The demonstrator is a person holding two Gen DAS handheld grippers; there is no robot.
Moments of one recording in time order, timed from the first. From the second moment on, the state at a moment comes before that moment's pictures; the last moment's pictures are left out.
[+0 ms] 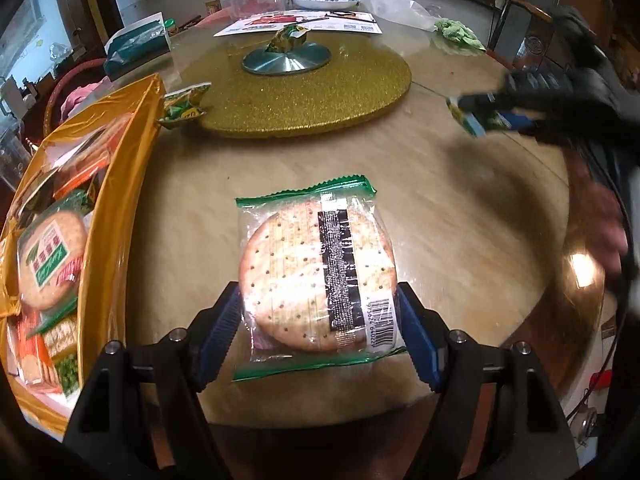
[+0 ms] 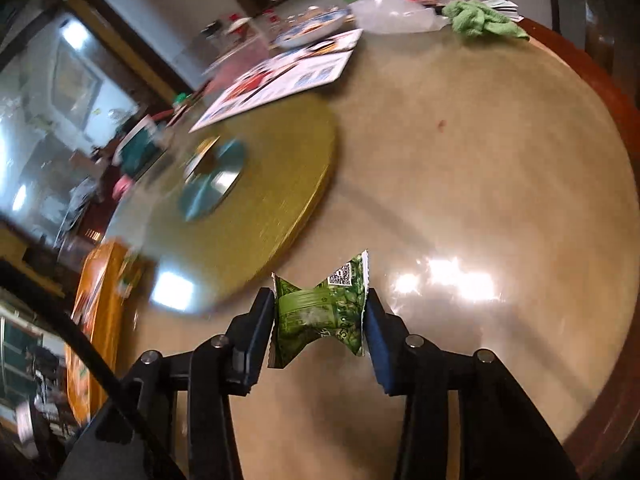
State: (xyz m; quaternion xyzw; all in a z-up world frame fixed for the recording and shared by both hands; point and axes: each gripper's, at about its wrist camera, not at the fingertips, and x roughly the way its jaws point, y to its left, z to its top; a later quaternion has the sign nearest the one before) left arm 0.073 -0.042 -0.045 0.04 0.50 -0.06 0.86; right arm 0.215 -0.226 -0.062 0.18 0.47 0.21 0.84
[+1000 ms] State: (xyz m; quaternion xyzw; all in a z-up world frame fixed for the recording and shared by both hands) left arm 0.000 0.127 0.043 -0.09 0.38 0.08 0.92; right arm 0.114 -0.039 0.009 0.06 0.38 0.39 0.84
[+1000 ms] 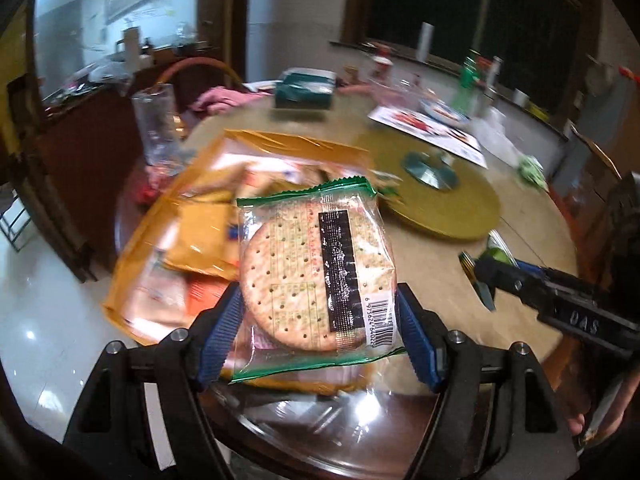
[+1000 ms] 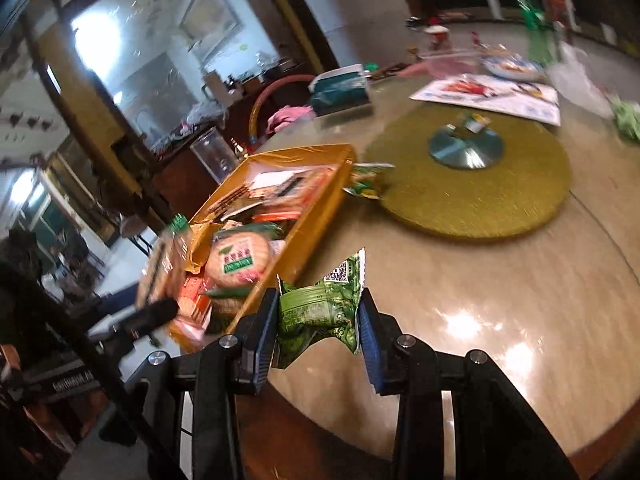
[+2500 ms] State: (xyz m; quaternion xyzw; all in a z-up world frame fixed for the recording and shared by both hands) left arm 0.171 0.236 0.009 -0.11 0.48 0.06 0.87; right arm 0.212 0.102 0.005 -0.02 0.39 0.36 0.85
